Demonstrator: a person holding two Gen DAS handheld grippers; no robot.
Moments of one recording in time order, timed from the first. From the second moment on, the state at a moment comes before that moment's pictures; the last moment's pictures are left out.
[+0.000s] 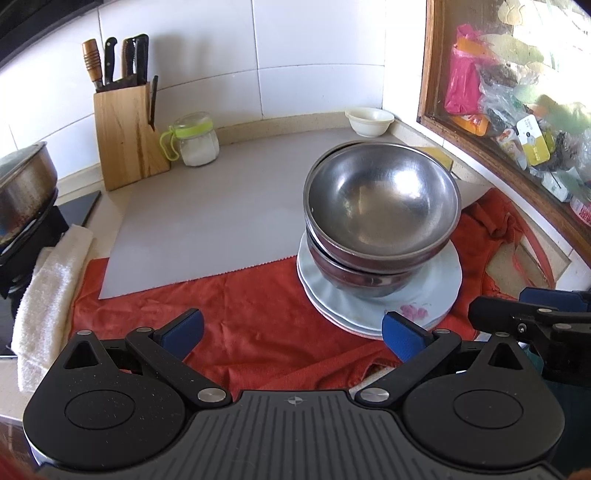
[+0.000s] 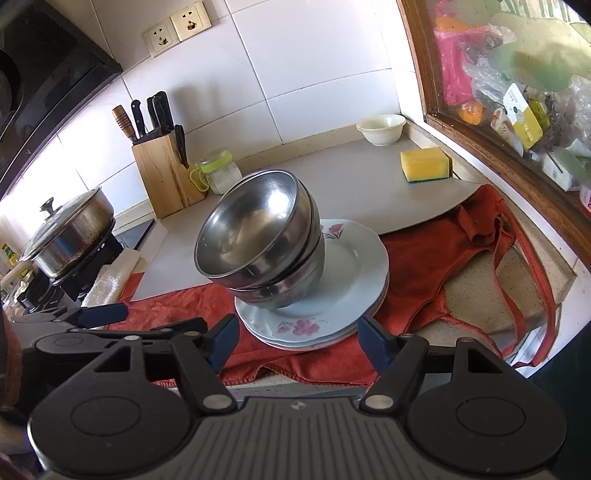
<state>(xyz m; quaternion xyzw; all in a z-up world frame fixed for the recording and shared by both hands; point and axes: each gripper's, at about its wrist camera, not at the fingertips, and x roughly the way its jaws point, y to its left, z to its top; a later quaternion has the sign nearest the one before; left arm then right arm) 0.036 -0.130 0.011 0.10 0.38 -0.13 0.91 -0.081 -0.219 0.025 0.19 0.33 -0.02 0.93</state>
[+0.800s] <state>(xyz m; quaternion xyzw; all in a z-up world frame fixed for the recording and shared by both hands) 0.014 -0.129 0.012 0.09 0.37 -0.12 0.92 -0.089 -0.219 0.011 0.18 0.34 -0.04 0.92</state>
